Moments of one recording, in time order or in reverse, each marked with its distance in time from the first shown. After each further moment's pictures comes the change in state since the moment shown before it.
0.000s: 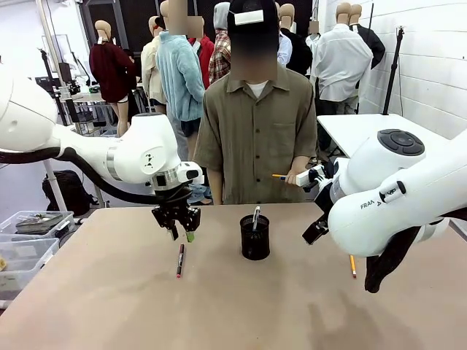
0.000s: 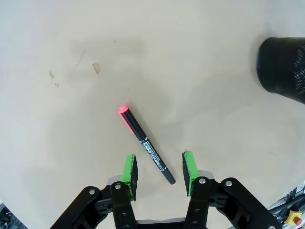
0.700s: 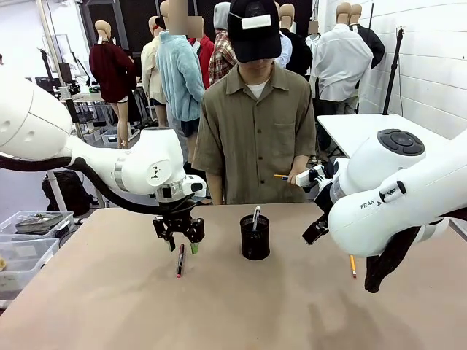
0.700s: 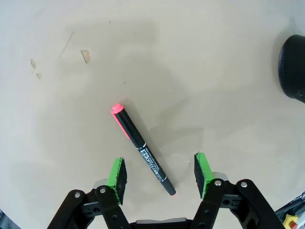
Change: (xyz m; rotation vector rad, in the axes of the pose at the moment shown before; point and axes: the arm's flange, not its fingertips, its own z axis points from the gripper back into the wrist) left arm -0.001 -0.002 -0.036 0.014 0.064 0.047; right arm 0.000 0.000 0.000 0.000 0.000 0.000
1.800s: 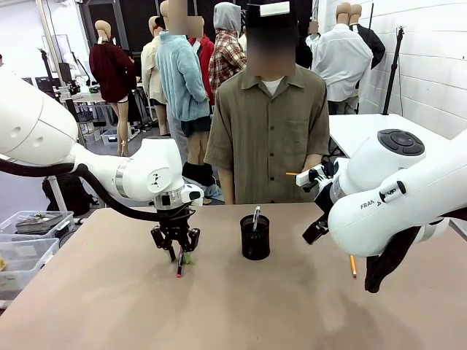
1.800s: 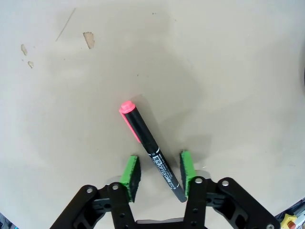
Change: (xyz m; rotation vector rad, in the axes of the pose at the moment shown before) left arm 0.000 0.011 -0.022 0.006 0.053 0.030; right arm 0.000 0.000 0.000 0.000 0.000 0.000
